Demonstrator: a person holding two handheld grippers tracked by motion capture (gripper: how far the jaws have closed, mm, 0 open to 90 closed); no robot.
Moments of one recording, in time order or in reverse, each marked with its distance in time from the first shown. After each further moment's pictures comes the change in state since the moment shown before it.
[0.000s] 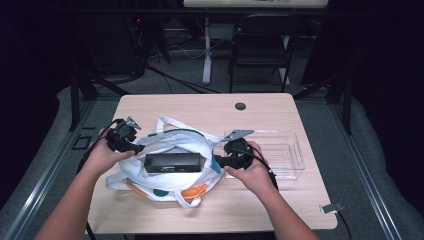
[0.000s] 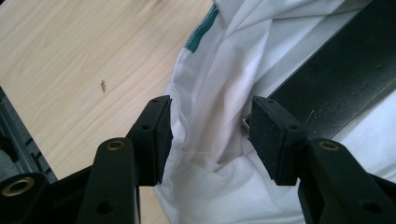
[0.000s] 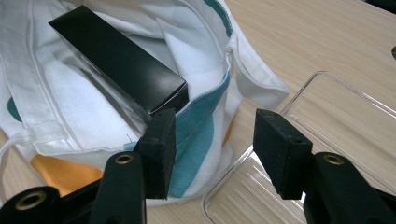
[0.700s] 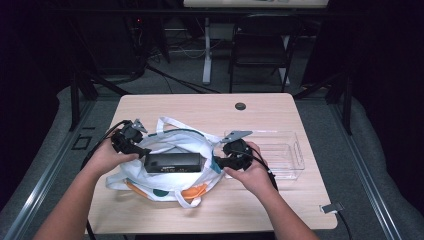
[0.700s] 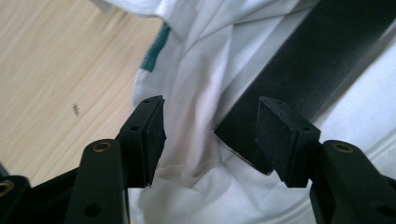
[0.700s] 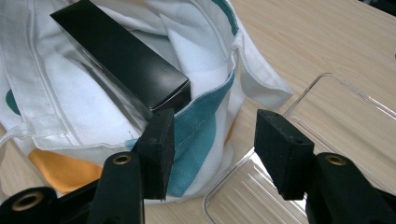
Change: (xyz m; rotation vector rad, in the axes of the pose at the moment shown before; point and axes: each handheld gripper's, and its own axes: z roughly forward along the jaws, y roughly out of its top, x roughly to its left) left arm -0.012 0.007 0.005 -0.007 -0.091 0.102; right arm 0.002 -0.001 0.002 0.011 0.004 -0.034
